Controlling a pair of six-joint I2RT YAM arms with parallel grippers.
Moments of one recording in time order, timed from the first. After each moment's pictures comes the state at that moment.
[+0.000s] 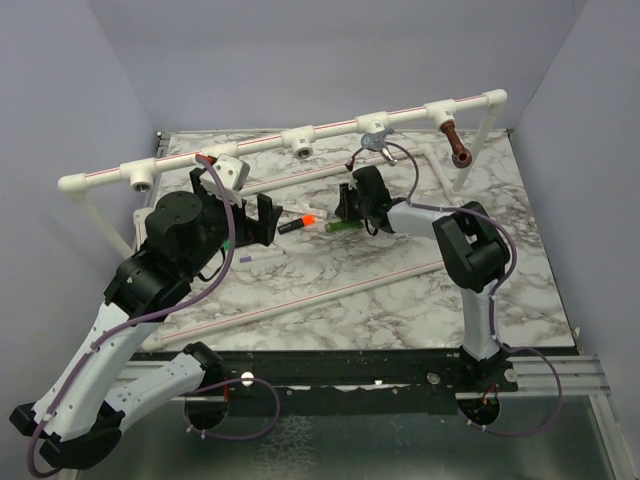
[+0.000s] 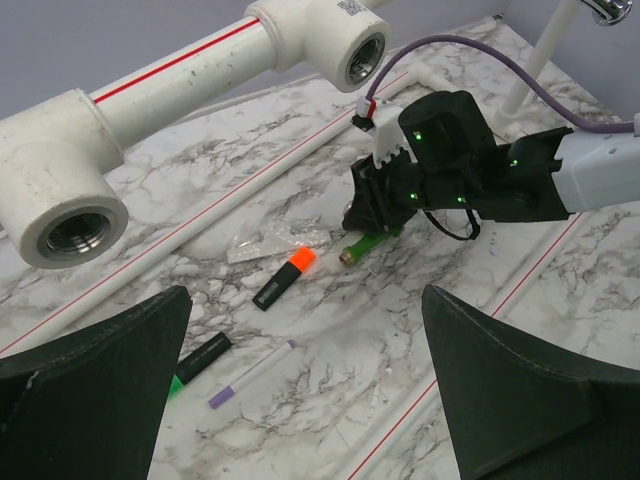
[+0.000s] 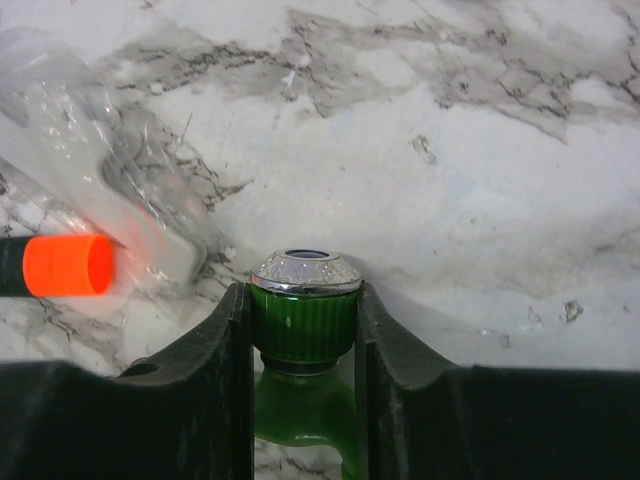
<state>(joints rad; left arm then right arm) -0.64 0.83 1.24 -0.58 -0.15 -0.05 0.54 2.10 1.33 0.12 0.03 0.22</state>
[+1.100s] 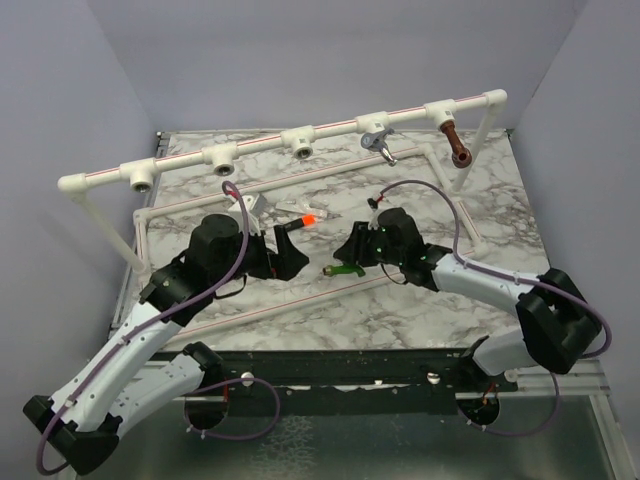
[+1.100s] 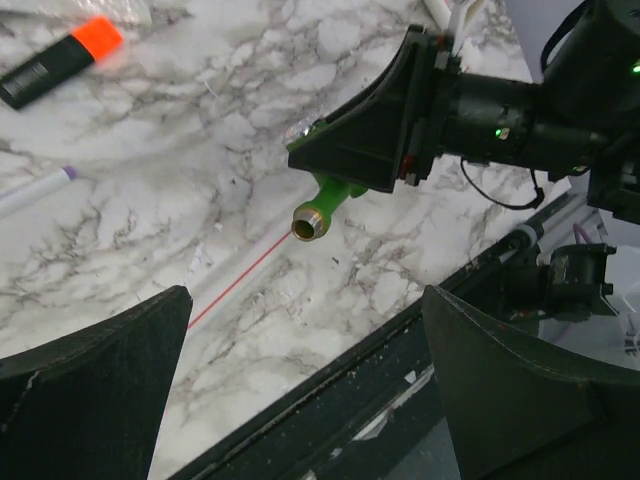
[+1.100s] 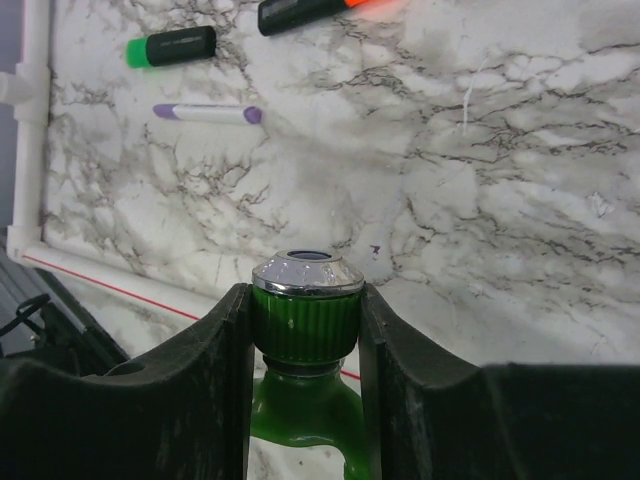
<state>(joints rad) -0.64 0.78 0.93 -0.58 0.12 -0.51 0.69 1.44 0.76 0.13 -0.12 0.60</state>
